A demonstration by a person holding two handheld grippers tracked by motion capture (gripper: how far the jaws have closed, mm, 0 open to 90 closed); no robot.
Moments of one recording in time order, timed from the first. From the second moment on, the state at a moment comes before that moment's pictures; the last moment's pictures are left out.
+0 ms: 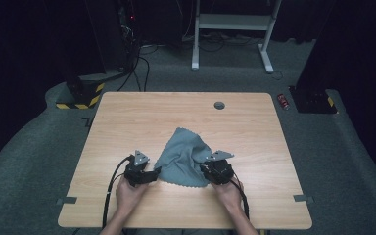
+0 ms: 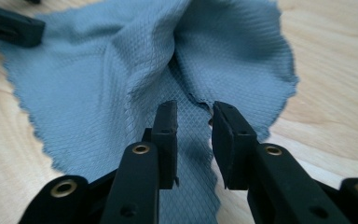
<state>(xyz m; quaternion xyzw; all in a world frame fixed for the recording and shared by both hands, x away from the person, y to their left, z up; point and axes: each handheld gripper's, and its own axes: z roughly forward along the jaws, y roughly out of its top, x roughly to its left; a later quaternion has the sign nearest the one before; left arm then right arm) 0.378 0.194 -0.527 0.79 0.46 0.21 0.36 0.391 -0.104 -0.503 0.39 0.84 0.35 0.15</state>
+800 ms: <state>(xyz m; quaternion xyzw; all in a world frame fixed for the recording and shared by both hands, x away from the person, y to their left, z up) 0.378 0.194 -0.527 0.79 0.45 0.21 0.36 0.384 -0.150 -0.507 0.43 0.82 0.31 0.20</state>
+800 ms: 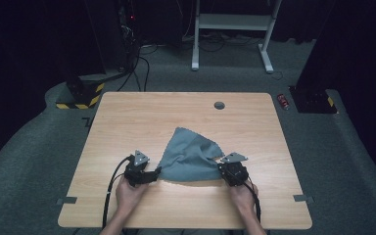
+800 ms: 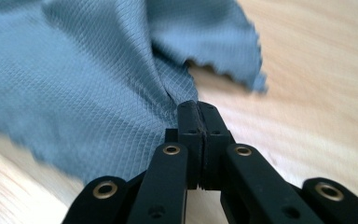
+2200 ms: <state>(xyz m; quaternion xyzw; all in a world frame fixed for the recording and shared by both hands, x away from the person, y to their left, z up) 0.364 0.191 -0.527 0.80 0.43 0.20 0.37 0.377 -0.132 -0.507 0.40 0.82 0.35 0.20</state>
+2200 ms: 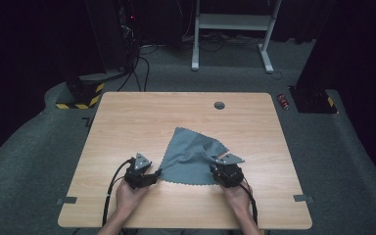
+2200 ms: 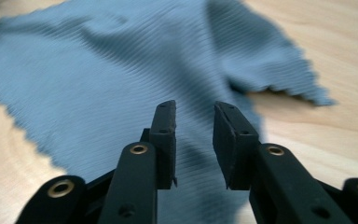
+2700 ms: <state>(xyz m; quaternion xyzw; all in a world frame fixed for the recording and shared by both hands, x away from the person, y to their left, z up) 0.344 0.184 -0.517 0.83 0.41 0.17 0.34 0.364 -0.131 -0.524 0.39 0.83 0.36 0.18</state>
